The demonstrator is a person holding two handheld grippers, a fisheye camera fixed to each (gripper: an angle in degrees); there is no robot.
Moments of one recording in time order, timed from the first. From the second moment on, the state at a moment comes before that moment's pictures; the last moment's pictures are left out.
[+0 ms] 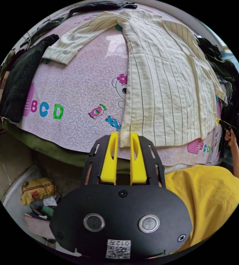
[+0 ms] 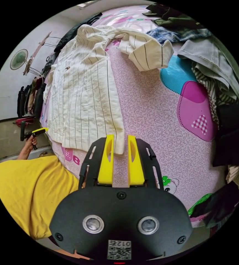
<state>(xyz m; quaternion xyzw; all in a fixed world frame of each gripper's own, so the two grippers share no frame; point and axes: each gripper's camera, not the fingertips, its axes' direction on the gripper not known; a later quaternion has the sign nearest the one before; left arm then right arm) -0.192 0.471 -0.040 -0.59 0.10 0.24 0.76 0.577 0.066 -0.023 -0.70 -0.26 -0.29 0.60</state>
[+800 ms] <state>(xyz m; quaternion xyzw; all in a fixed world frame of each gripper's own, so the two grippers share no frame) -0.189 0.388 -0.054 -0.62 0.19 0.40 0.65 0.568 0.033 -0.080 -0.72 -0.25 -0.28 0.58</state>
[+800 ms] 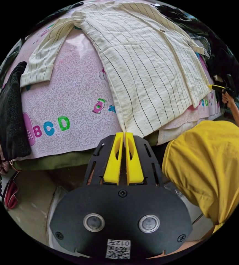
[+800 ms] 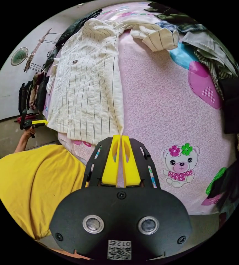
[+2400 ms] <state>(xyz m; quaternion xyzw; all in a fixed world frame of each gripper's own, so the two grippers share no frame) 0.161 0.272 -0.015 -0.51 0.21 0.45 0.71 0.132 -0.031 0.088 -0.64 -0.34 -0.40 0.55</state>
